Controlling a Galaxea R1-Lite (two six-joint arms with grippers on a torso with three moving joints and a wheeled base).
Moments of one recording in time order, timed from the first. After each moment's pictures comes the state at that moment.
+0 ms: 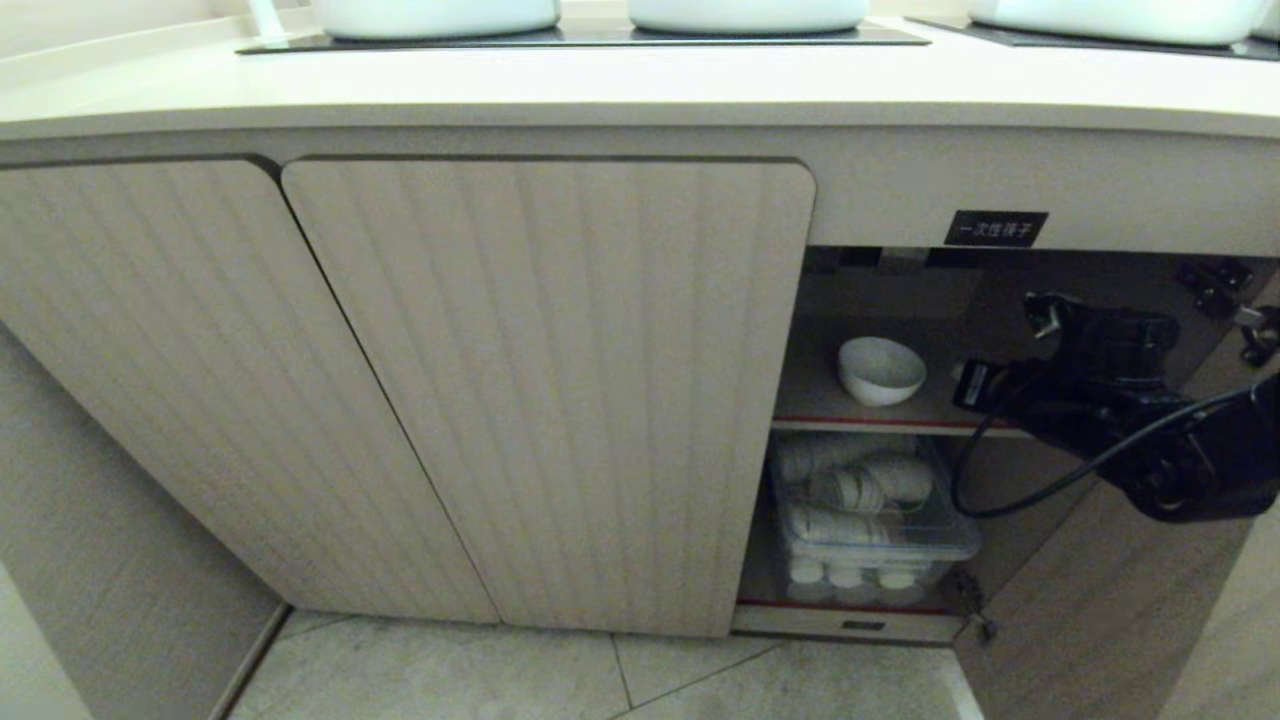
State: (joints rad) left arm 0.00 0.00 0.00 0.00 0.00 0.00; right arm 0.00 2.03 -0.93 -0.88 0.06 0.19
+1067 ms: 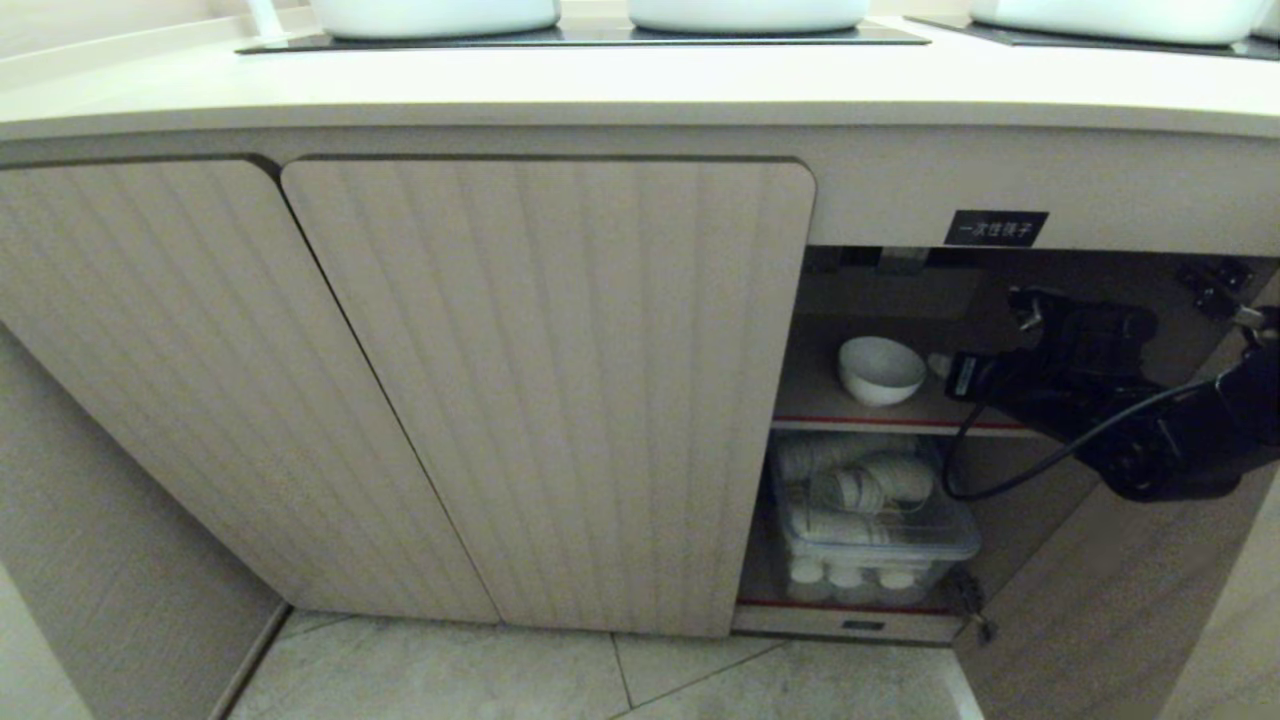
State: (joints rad) left arm 0.00 0.00 0.00 0.00 0.00 0.00; right arm -0.02 2.11 -1.04 -0.87 0.06 0.14
